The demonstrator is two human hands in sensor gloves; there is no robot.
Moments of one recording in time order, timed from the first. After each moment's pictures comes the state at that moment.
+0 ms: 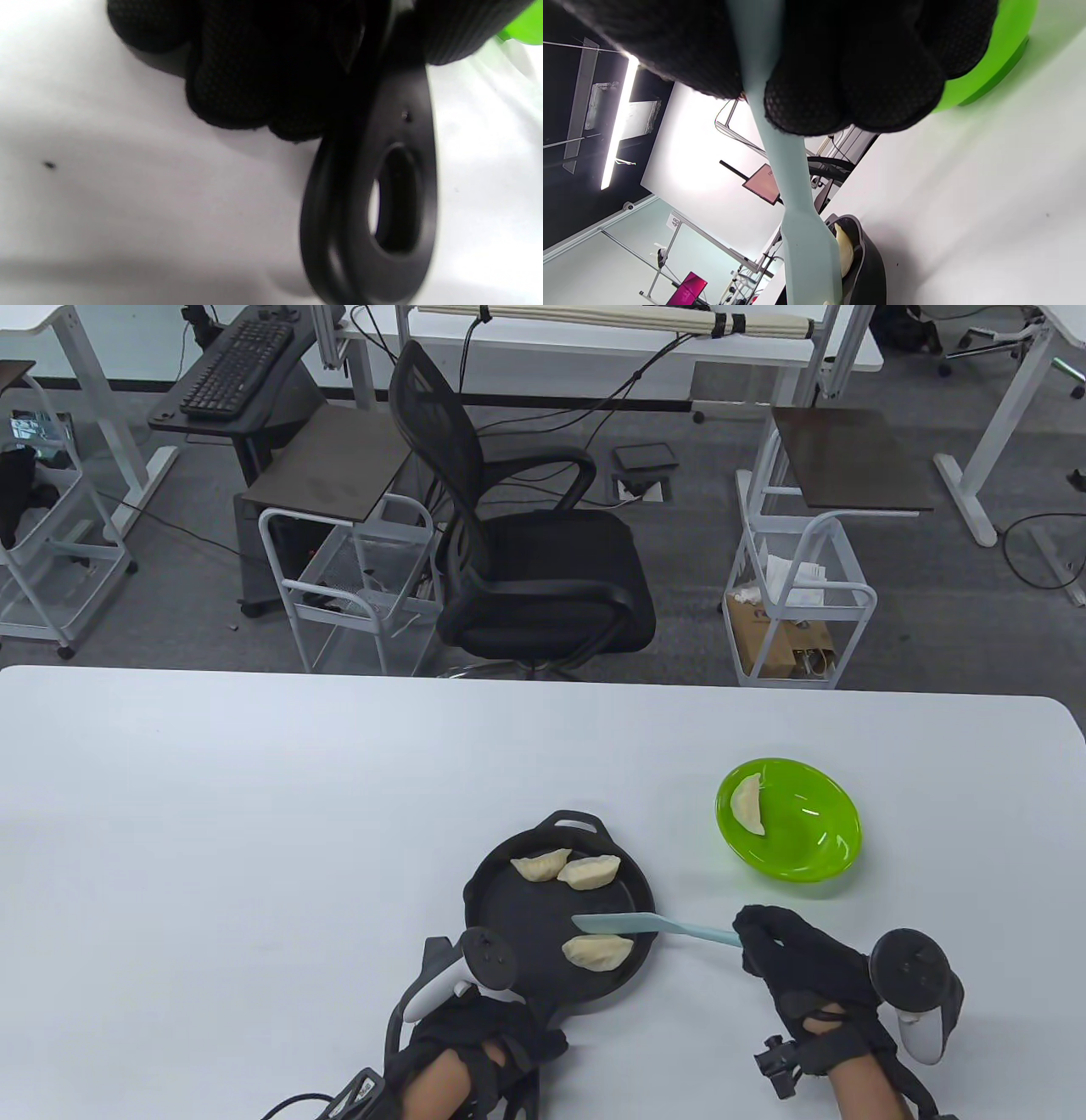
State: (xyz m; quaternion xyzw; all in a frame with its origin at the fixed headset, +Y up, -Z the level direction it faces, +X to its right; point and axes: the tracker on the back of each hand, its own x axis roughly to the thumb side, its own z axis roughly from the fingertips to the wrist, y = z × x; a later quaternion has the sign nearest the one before) left_hand -0.108 -0.779 -0.287 -0.43 -0.05 0.20 0.88; right_hand 0.279 -0.733 -0.294 0.06 -0.04 0.84 0.53
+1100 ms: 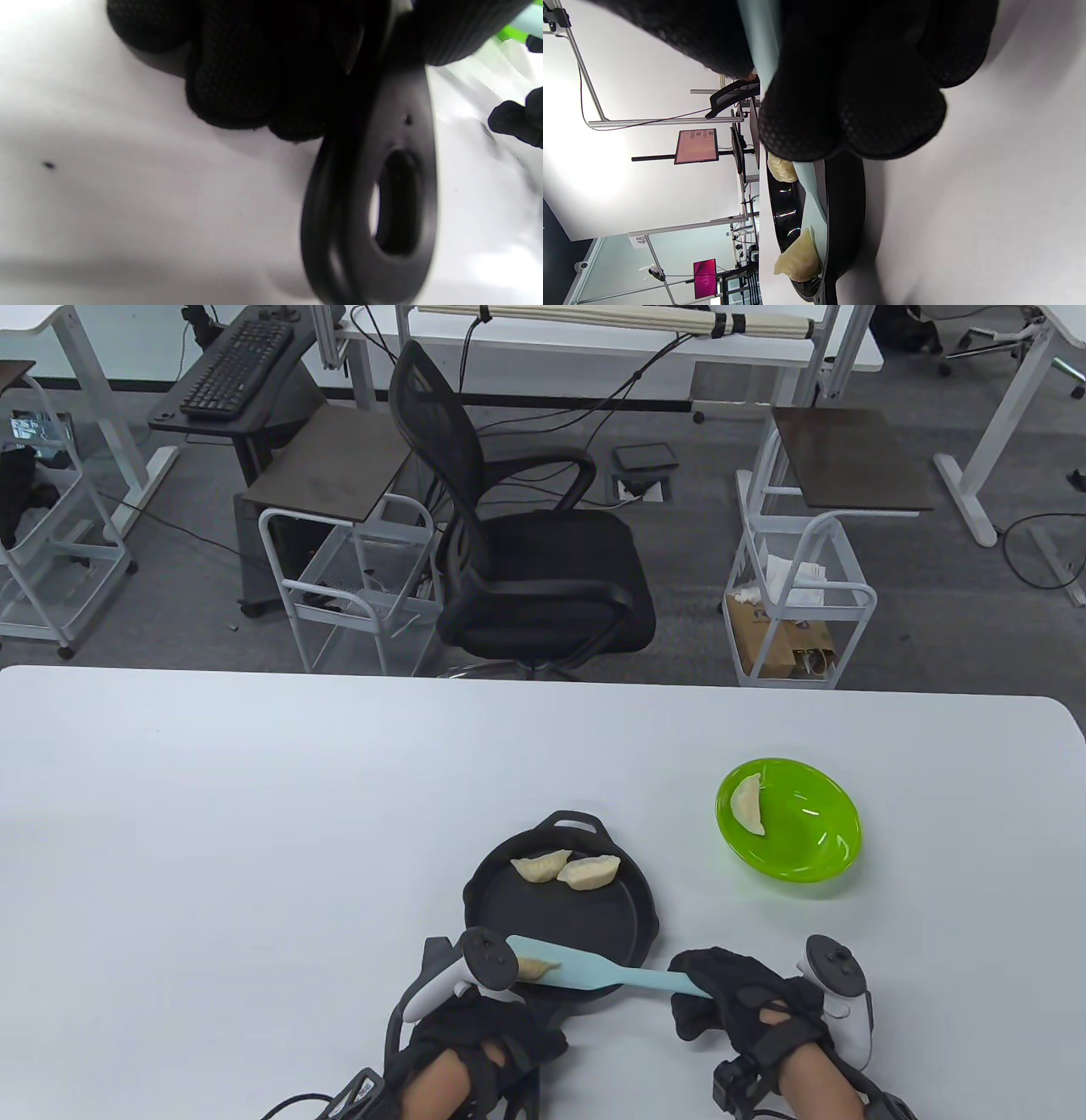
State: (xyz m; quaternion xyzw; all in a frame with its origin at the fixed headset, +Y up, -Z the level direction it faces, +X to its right) left_hand -0.107 -0.779 -0.287 -0.43 -0.05 0.20 0.88; right_hand 0.233 -0.811 -0.297 -0.06 0.22 0.68 0.70
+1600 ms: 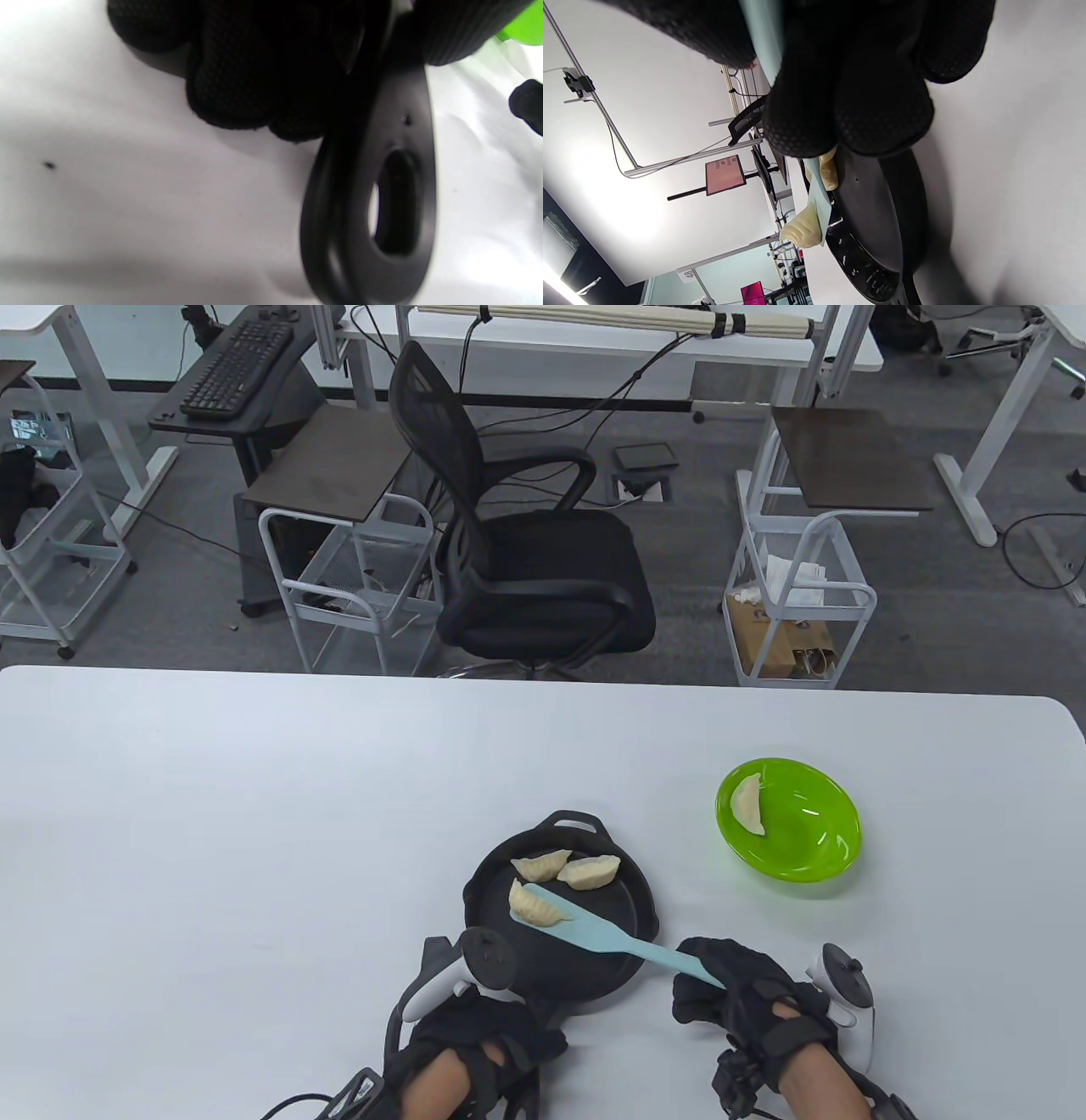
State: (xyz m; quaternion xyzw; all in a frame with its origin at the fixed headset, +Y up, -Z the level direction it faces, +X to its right) left_hand -0.107 -0.780 -0.287 -0.43 -0.05 0.20 0.88; right_hand 0.237 -0.808 -0.292 -0.09 0.19 0.61 0.77
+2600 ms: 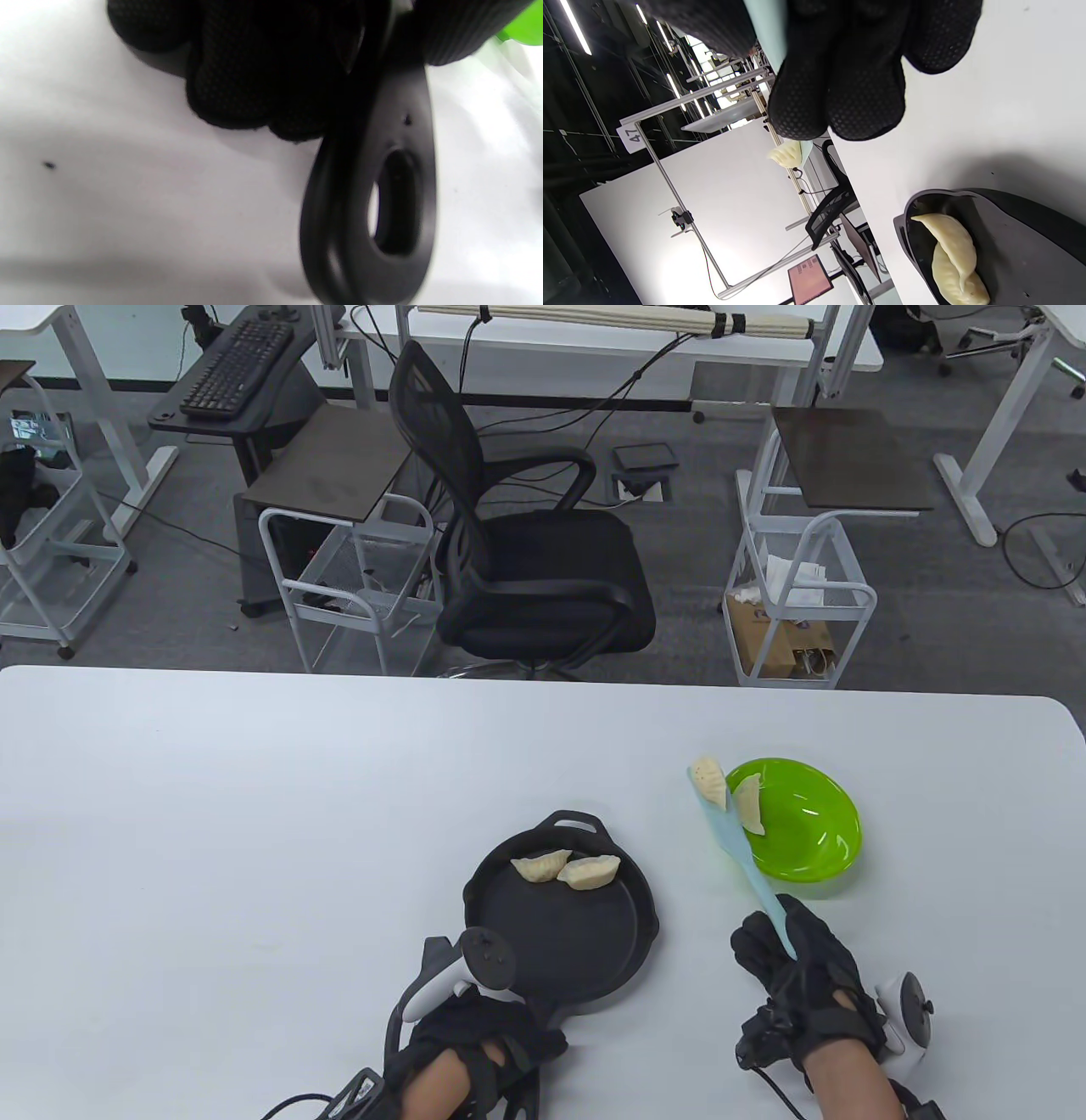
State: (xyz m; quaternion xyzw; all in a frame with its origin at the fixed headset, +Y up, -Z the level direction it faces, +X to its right) left_hand -0.107 -0.780 -0.287 -0.43 -0.05 0.20 0.88; right_hand 0.282 -0.798 -0.285 -0.18 -0.01 0.50 0.85
